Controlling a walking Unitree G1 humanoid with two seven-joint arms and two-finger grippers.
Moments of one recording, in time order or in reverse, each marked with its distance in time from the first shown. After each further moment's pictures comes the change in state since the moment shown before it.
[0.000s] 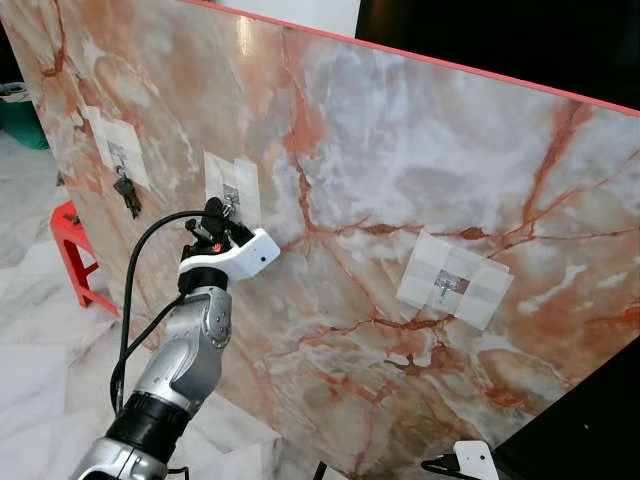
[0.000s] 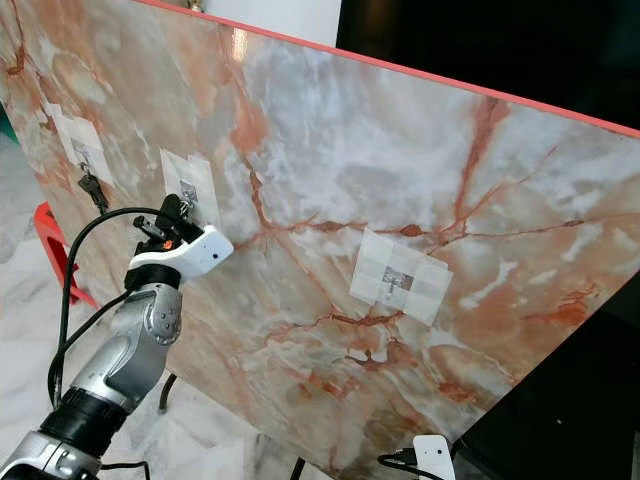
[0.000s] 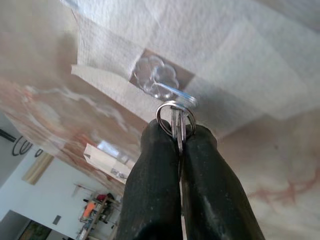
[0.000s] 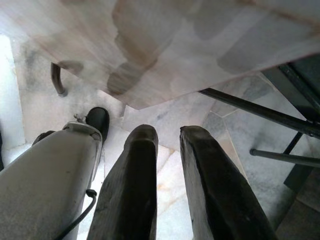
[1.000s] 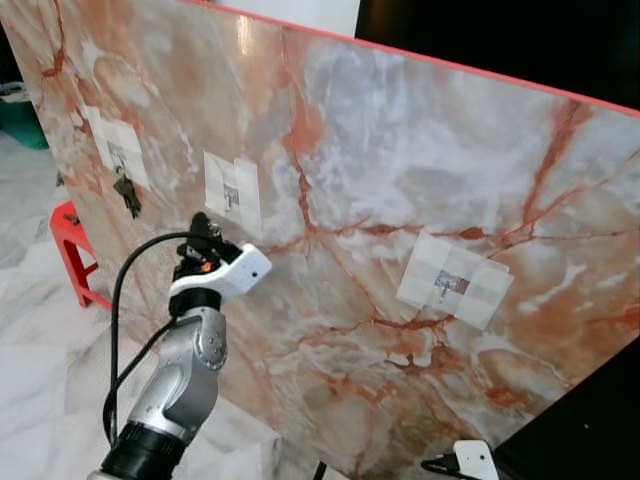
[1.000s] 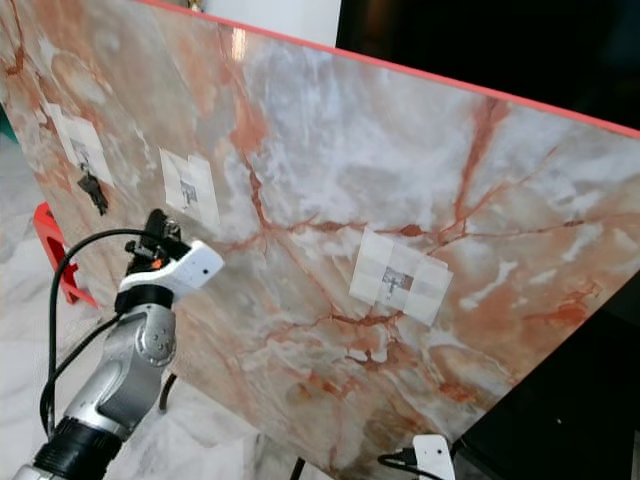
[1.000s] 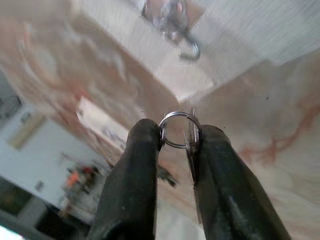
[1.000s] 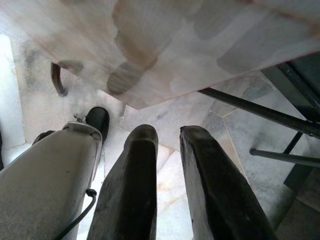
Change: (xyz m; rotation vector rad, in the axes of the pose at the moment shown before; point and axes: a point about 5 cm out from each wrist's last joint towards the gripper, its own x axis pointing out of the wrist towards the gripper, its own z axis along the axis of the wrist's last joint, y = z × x) left arm -0.021 -0.002 -0.012 -0.135 0.107 0.031; right arm 0.000 0.000 0.000 -0.001 0.000 0.001
